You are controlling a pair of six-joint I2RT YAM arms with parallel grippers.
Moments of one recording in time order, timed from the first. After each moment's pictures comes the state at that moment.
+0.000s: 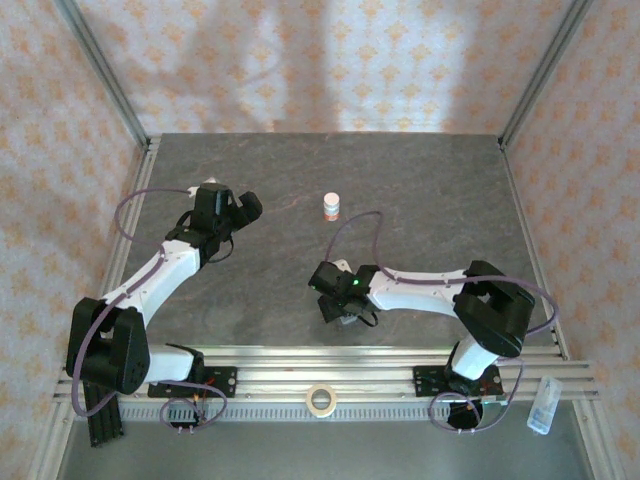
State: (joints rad) left arm -0.19 1.32 0.85 -0.23 -0.10 -0.72; right arm 1.06 1.62 0.92 -0.62 0.20 0.65
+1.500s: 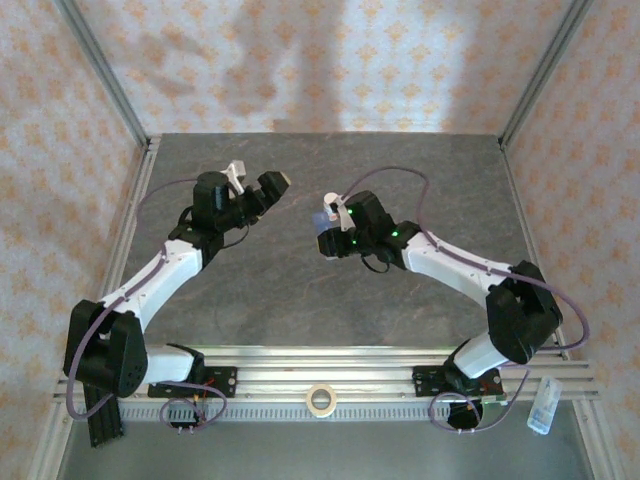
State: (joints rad) left arm -0.25 1.31 0.88 0.09 0.40 -1.01; right arm 0.69 1.51 1.04 -0.30 -0.23 0.40
